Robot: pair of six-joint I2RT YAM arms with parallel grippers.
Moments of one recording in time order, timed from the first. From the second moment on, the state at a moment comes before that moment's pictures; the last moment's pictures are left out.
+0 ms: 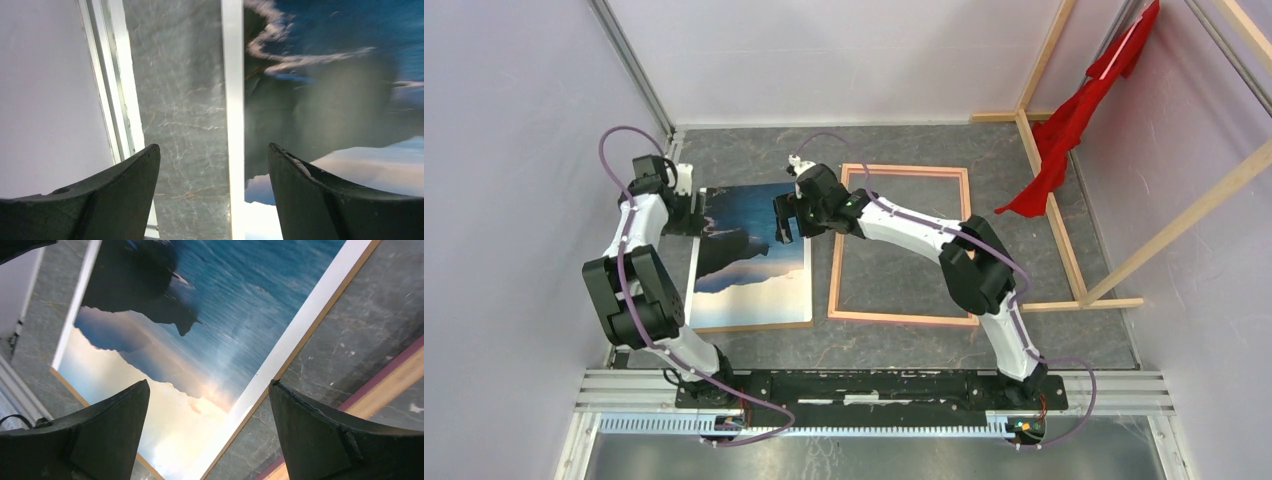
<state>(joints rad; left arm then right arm) 0.30 1.63 1.26 -0.66 0.00 0.35 0.87 2.13 1.77 -0.31 -0.08 0.45</state>
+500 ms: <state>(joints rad) 0.37 1.61 1.06 -0.44 -0.13 0.41 0.86 2.20 1.70 -0.29 -0.02 0.53</state>
